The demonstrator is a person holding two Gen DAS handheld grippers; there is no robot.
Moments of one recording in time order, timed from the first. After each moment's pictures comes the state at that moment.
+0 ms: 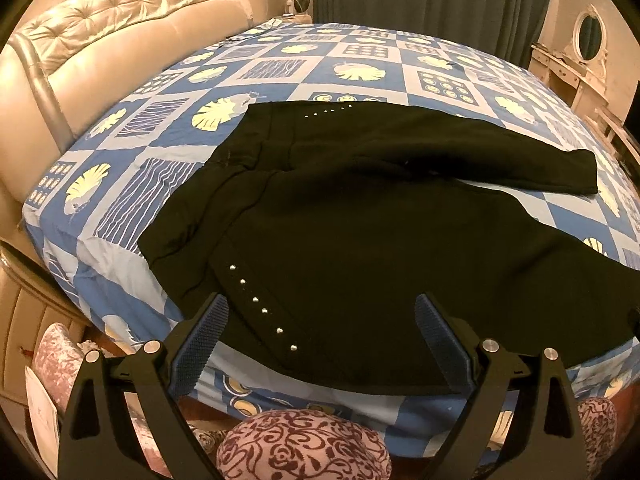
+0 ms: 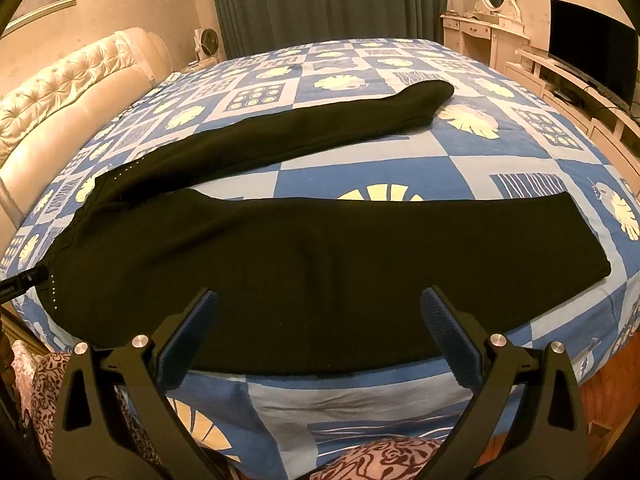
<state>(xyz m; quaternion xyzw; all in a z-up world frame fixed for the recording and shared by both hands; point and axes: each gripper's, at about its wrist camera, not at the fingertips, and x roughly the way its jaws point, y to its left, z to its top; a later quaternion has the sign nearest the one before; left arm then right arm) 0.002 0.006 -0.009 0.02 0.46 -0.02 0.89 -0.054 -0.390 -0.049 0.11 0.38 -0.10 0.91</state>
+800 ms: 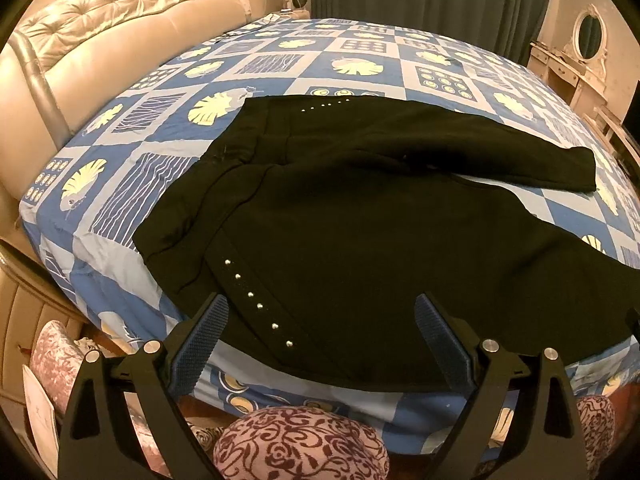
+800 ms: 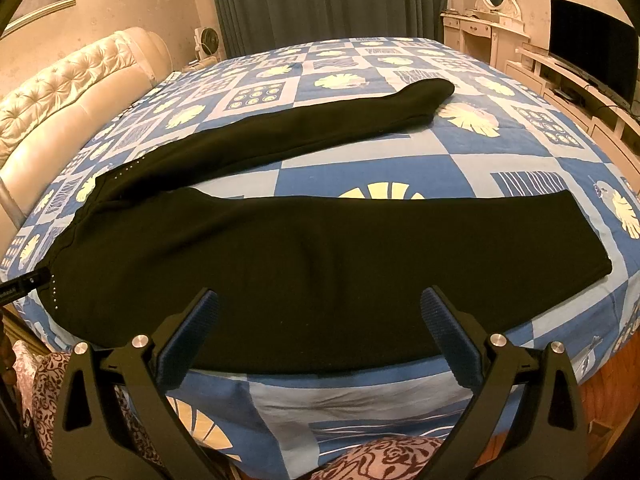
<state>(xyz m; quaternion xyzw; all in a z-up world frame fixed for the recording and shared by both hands) 0.001 0.004 -0.011 0.02 0.46 -0.02 0.89 -0.054 -0.388 -0.051 0.11 0.38 -0.10 0.91</state>
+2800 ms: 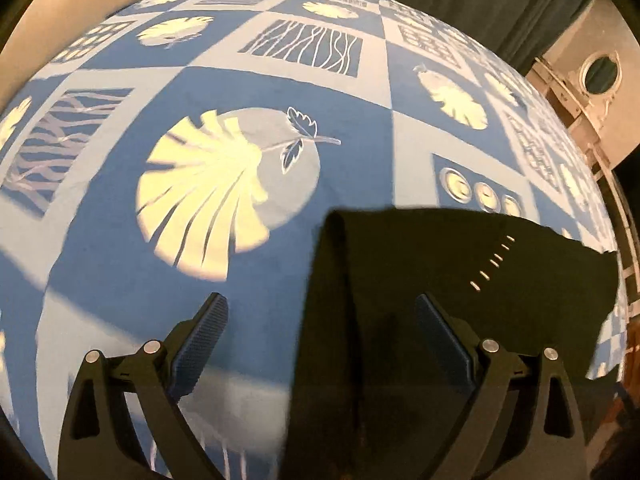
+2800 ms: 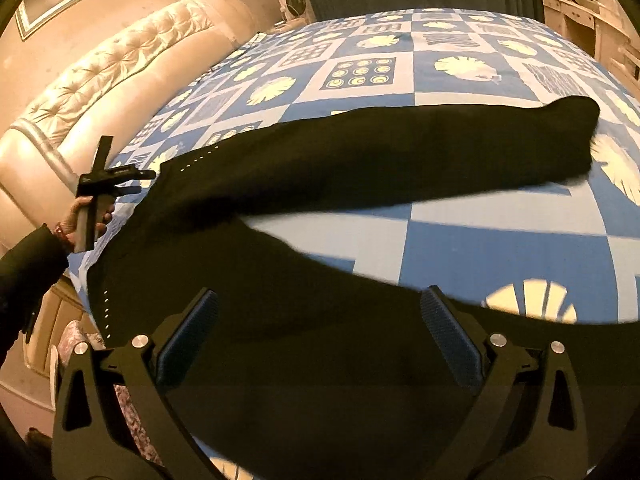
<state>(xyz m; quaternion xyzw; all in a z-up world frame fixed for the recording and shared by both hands) 0.343 0.150 -0.075 -0.06 0.53 -0.12 0.83 0.097 -0.368 -0.045 0.12 0.44 0.08 0.89</state>
